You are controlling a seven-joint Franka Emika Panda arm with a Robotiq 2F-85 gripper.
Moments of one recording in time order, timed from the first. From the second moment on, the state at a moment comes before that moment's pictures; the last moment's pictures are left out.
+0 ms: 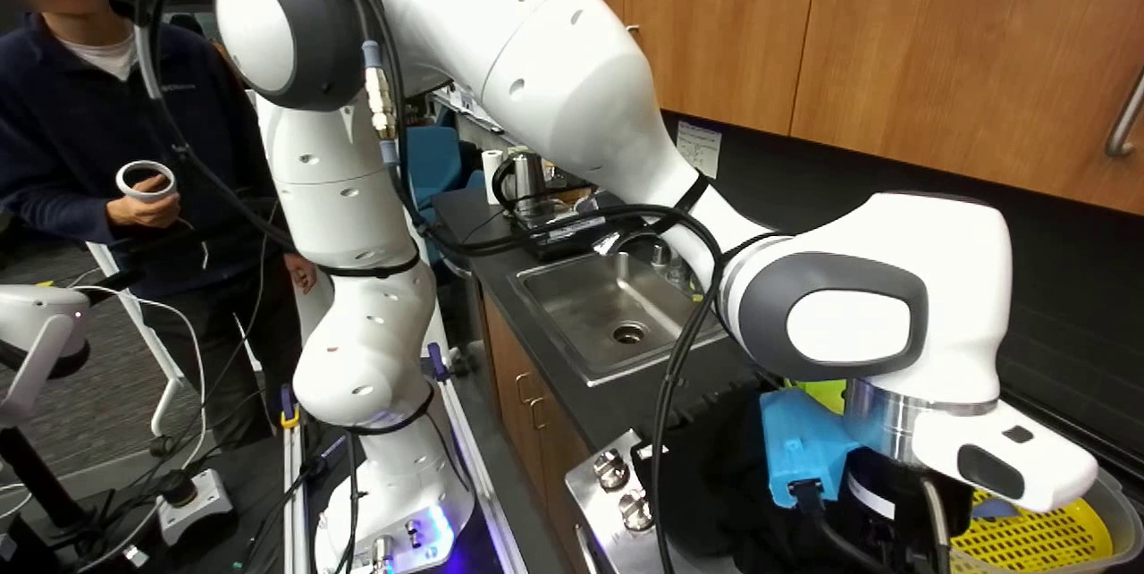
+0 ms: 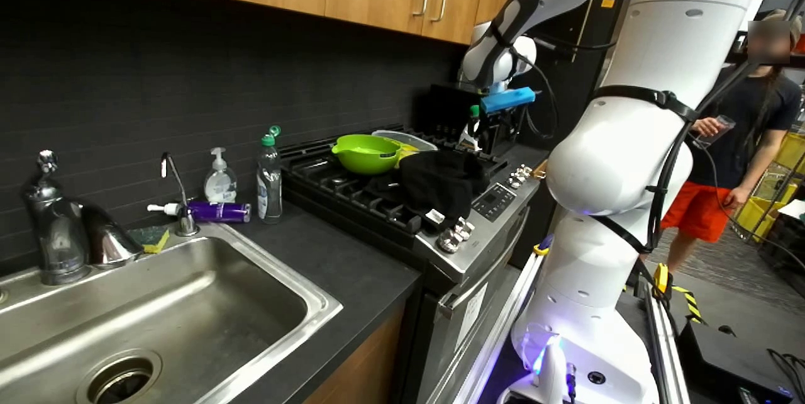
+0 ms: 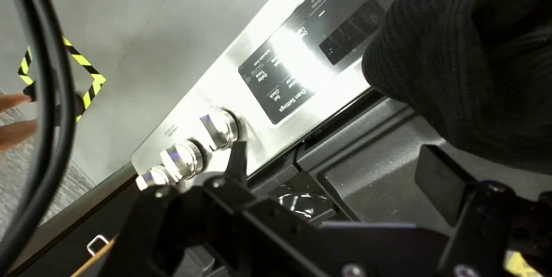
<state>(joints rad) -0.45 0.01 -0.45 -2.26 -0.46 2.35 0.25</state>
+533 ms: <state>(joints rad) -0.49 0.03 -0.48 -2.25 -0.19 2.34 0.02</state>
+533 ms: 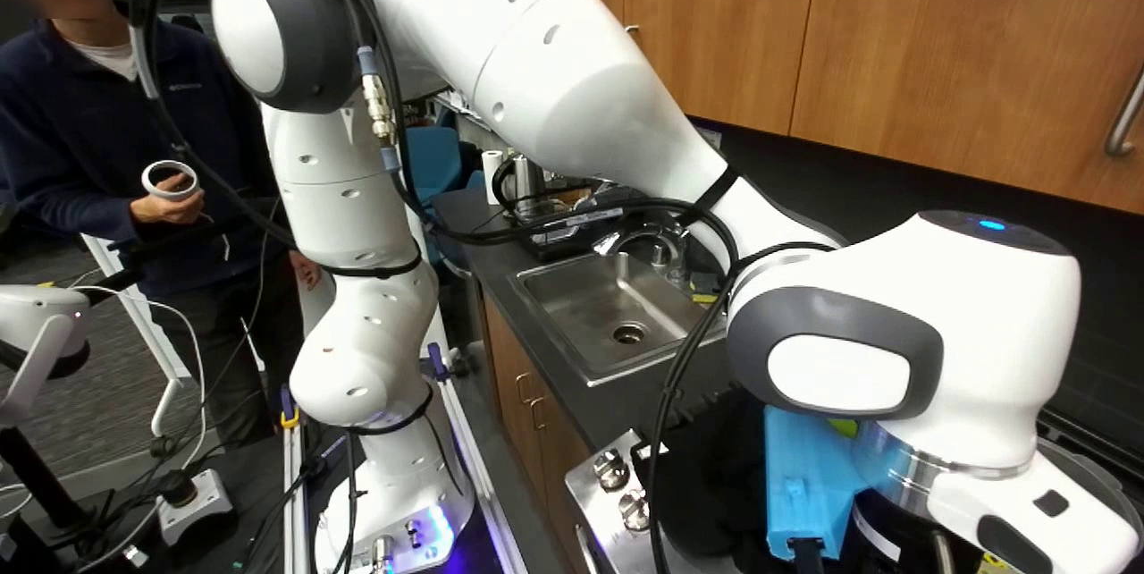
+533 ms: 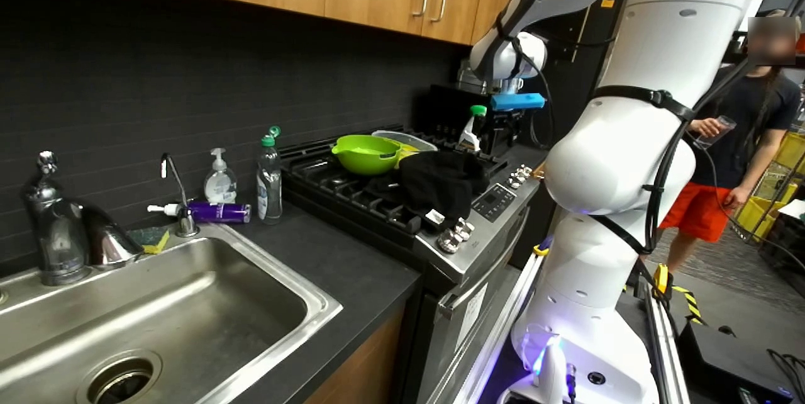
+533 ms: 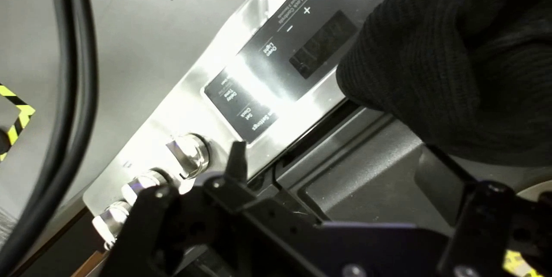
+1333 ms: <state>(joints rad) -0.42 0.03 -0.41 -2.24 -0.13 2.32 -0.05</state>
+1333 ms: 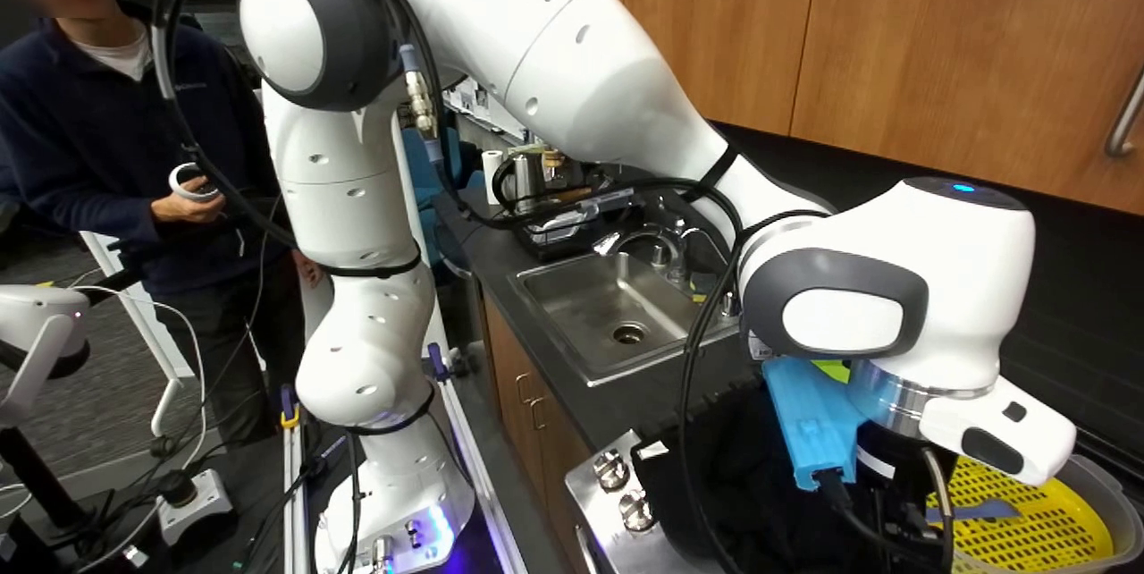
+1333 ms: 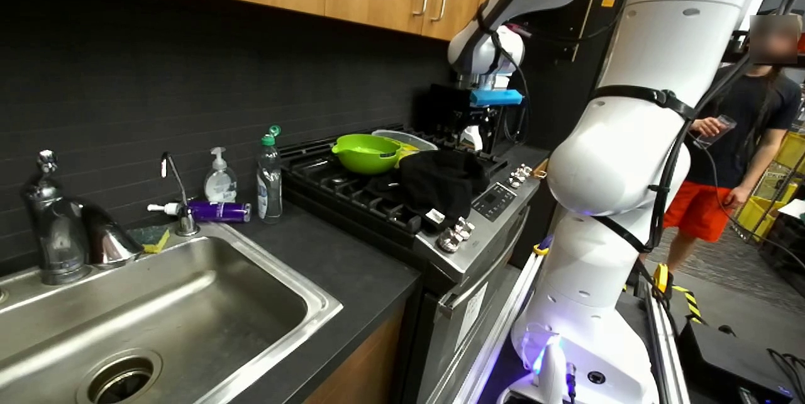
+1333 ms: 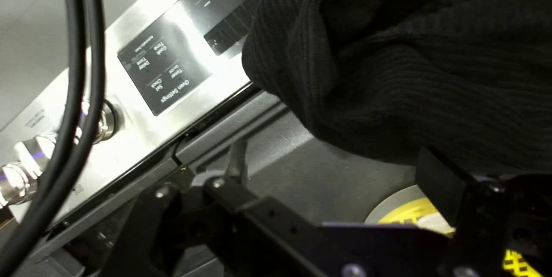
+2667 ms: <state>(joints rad) -0.43 0.10 -0.42 -2.33 -0.13 2.30 -0.06</state>
